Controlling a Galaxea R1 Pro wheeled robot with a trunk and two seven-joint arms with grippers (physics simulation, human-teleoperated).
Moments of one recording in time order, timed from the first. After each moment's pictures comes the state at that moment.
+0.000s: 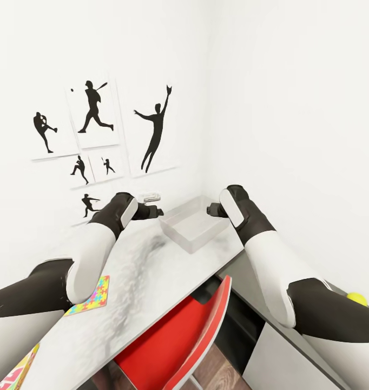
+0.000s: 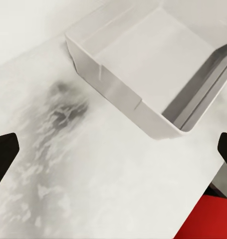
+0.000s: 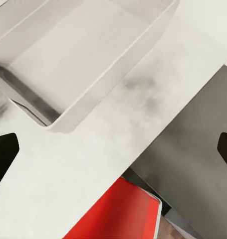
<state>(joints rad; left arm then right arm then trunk) -1.33 -0.13 0.14 -0.37 -0.02 0.73 -0.05 -1.24 0.17 0.11 -0.69 -0.46 0.94 -0.56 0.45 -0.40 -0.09</state>
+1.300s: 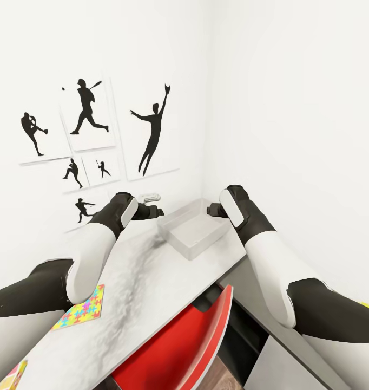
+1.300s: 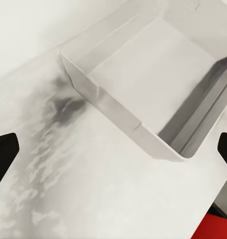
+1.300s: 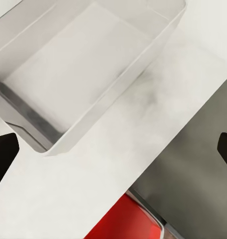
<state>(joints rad) -1.33 -0.13 0.14 -0.37 -0.02 0.73 -0.05 -1.24 0.17 0.11 -0.69 -0.46 0.94 -0.56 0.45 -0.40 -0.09</state>
